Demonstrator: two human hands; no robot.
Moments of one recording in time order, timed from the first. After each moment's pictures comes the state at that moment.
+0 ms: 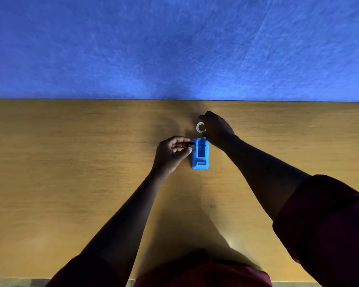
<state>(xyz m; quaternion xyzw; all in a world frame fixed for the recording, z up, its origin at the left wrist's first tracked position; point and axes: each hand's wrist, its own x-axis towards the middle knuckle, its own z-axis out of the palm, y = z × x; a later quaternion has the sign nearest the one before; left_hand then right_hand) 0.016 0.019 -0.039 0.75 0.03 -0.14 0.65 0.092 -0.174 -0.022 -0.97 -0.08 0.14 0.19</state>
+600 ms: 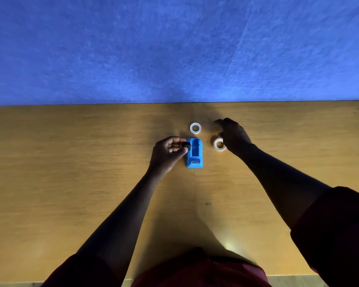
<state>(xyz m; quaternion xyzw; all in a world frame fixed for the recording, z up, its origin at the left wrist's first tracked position) 0.014 0.015 -0.028 0.75 0.03 -0.14 0.64 0.060 -0.234 -0.020 -0.97 0.00 0.12 0.19</state>
